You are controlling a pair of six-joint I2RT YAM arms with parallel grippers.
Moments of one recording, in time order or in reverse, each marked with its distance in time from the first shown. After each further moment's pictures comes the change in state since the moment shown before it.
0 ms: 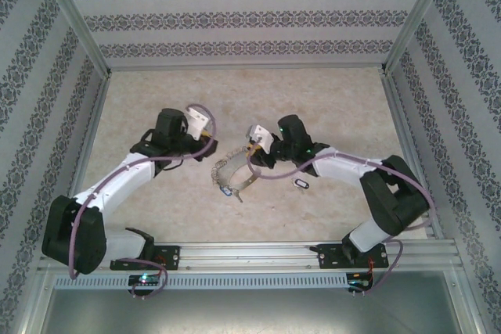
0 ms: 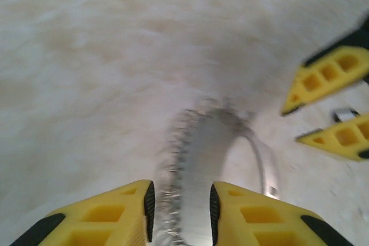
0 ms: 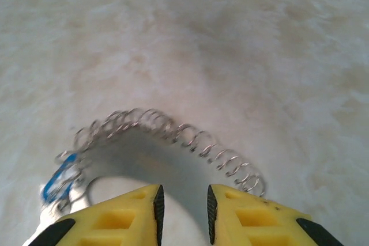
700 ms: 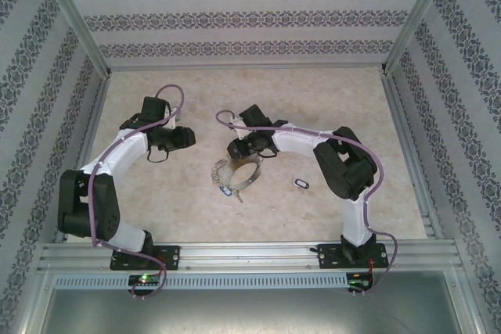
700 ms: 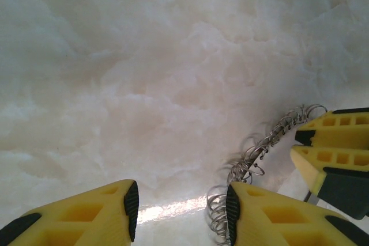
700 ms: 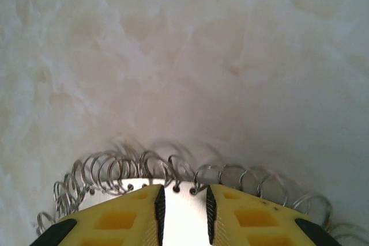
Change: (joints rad) left arm 0.207 0.206 0.170 -0.331 -0.027 -0.338; right arm 0.087 0.407 0.473 -0.426 0.163 0.537
